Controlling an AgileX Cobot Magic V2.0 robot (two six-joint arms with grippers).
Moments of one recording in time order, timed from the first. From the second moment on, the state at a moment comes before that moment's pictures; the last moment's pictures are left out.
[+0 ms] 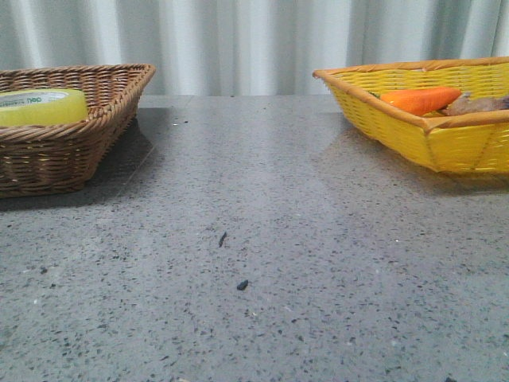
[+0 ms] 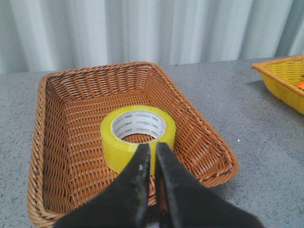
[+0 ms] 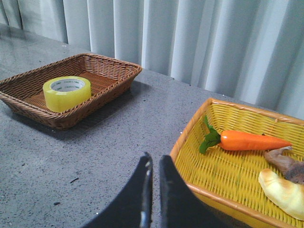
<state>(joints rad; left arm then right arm) -0.18 0.40 -0.57 -0.24 0.50 0.15 0.60 0.24 -0.72 -0.11 0.69 0.00</state>
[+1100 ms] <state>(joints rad) -0.18 0.01 0.00 -0.17 0.21 0.15 0.60 0.24 -0.72 -0.11 0.69 0.00</state>
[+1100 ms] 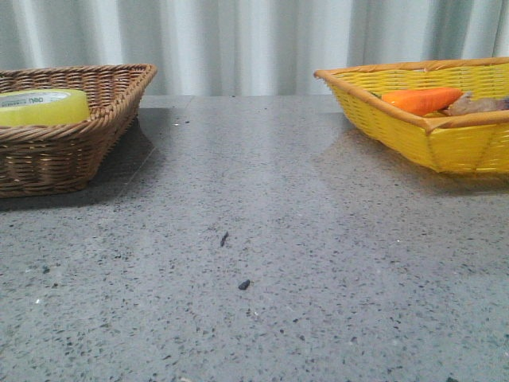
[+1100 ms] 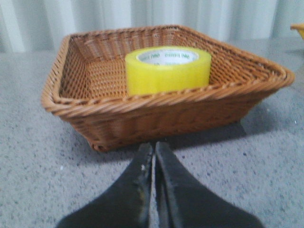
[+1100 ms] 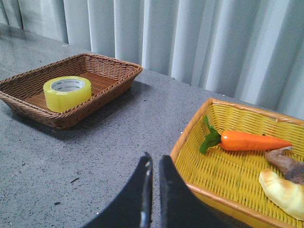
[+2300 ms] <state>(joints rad) -0.18 0.00 0.00 -0.17 0.32 0.15 0.60 0.24 -0.72 -0.11 0.69 0.00</state>
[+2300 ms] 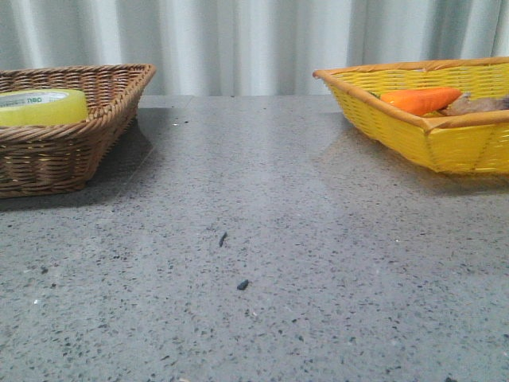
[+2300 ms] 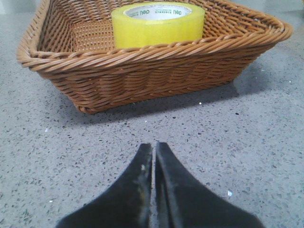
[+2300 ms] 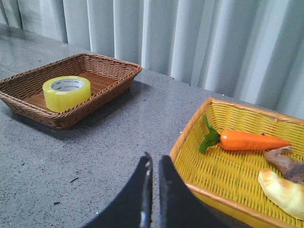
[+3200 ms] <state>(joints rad) -0.18 0.00 0.00 -0.17 0.32 0.15 0.16 0.09 -0.01 -0.15 0.09 0.00</state>
